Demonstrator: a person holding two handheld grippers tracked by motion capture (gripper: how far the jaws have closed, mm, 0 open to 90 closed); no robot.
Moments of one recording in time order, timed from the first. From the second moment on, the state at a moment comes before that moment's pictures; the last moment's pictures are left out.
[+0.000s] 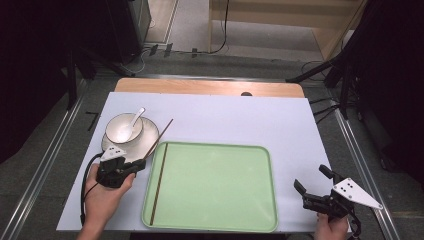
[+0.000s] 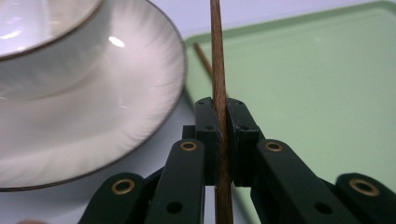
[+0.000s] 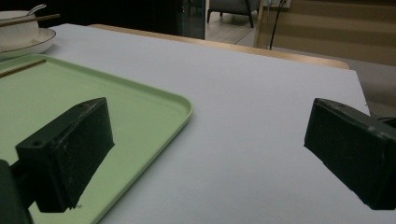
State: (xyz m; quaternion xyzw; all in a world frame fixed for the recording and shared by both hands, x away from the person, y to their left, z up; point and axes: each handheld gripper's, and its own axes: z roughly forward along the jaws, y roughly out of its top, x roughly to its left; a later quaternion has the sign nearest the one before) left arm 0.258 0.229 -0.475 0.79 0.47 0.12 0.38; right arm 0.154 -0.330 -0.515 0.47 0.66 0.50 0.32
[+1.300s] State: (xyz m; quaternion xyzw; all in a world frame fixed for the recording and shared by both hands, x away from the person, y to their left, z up) left arm 0.220 0.144 -0.515 0.81 0.46 0.07 0.34; right arm 0.155 -0.328 -0.515 0.47 0.66 0.50 0.32
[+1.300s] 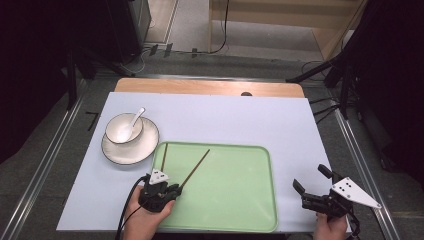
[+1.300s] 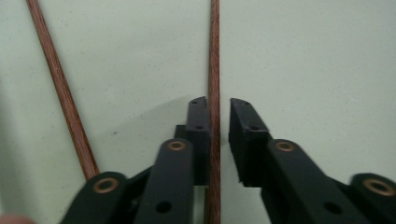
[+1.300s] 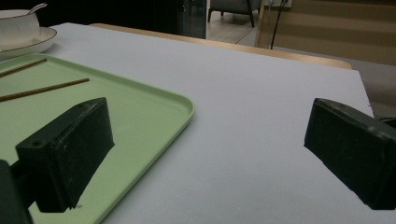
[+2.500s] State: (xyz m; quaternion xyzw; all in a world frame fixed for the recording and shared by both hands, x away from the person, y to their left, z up) left arm 0.309 0.086 -0.519 0.82 0.45 0.09 0.34; right arm 0.157 -0.330 -0.517 0.47 0.66 0.50 0.31
